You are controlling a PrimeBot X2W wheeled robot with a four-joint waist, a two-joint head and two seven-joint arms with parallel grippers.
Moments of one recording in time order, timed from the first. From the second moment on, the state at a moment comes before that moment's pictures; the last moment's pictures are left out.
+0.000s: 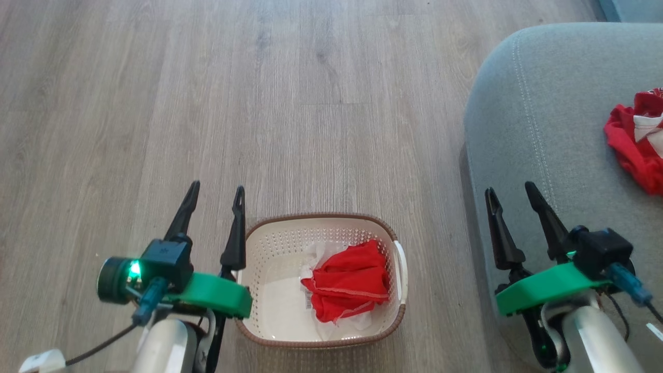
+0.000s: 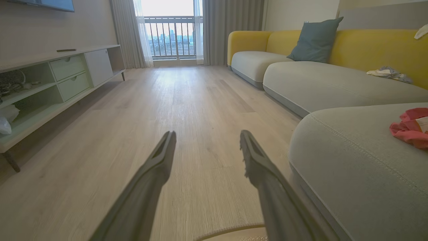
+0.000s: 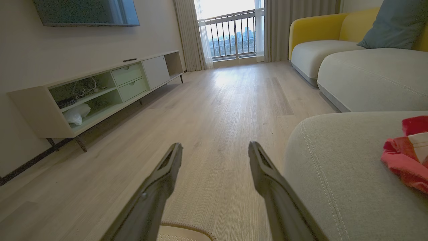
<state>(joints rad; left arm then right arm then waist) -0.11 0.05 -0.21 0.08 -0.12 0.09 -0.26 -0.10 -0.13 0.11 0.18 0.30 0.13 -0.25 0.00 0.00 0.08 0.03</state>
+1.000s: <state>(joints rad) -0.10 0.05 -0.23 0.14 -0.12 0.08 -0.26 -0.09 -0.07 0.01 0.22 0.23 0.13 -0.25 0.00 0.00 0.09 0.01</state>
